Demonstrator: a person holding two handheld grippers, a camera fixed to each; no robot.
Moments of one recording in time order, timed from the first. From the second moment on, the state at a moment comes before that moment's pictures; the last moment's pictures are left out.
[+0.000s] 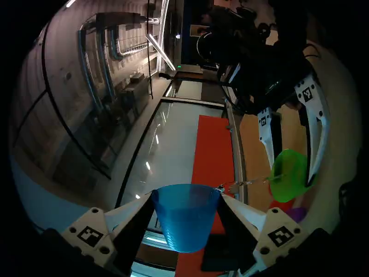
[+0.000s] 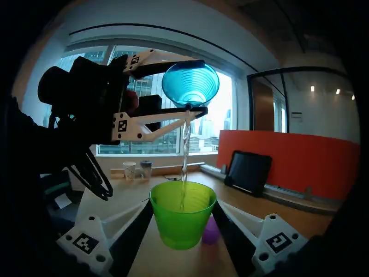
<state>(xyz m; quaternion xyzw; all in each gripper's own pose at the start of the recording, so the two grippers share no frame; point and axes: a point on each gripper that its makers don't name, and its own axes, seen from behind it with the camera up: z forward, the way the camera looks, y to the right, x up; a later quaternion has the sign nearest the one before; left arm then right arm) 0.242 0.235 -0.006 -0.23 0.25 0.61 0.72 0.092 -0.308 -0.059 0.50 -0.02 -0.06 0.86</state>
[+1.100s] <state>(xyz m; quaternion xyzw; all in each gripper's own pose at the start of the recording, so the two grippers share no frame) 0.252 0.244 -0.010 -0.20 0.29 0.68 0.65 0.095 -0.308 -0.058 0.50 -0.01 -0.06 0.86</state>
